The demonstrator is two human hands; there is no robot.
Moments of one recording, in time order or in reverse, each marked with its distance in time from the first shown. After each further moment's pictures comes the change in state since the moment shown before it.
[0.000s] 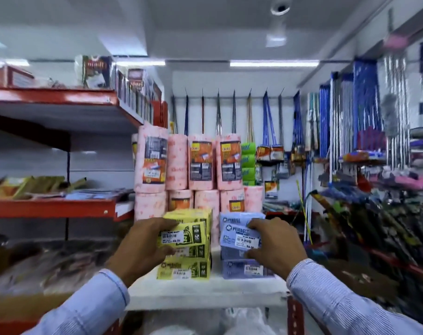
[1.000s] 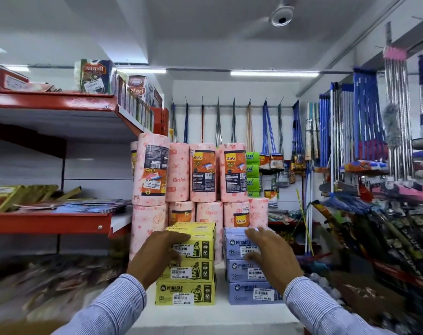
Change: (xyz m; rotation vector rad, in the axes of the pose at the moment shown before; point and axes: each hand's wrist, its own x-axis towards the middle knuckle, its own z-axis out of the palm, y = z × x) left_hand 0.054 -0.035 0.049 -0.128 -0.120 -0.046; right_hand 0.046 0.014 0.066 0.107 0.091 -0.028
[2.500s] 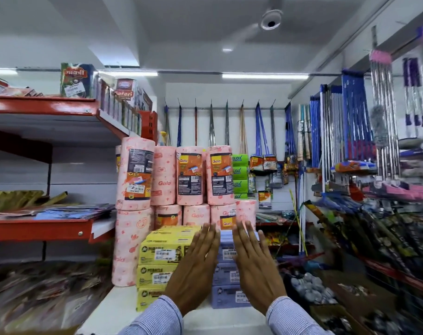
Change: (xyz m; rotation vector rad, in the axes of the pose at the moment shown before) left_hand 0.005 0.064 0.105 0.350 0.187 0.492; right_hand -0.017 0.023 0.036 -0.165 0.128 -0.130
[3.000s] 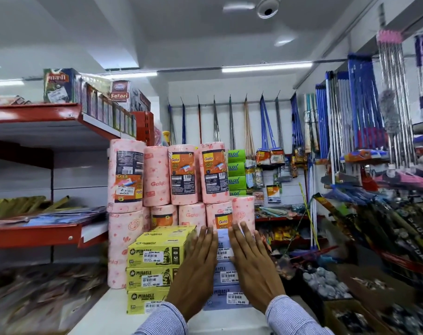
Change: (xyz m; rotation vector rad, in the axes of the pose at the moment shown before) left_hand 0.012 0.026 0.026 0.063 -0.057 -0.135; right_hand -0.005 0.032 0.015 0.055 0.008 -0.054
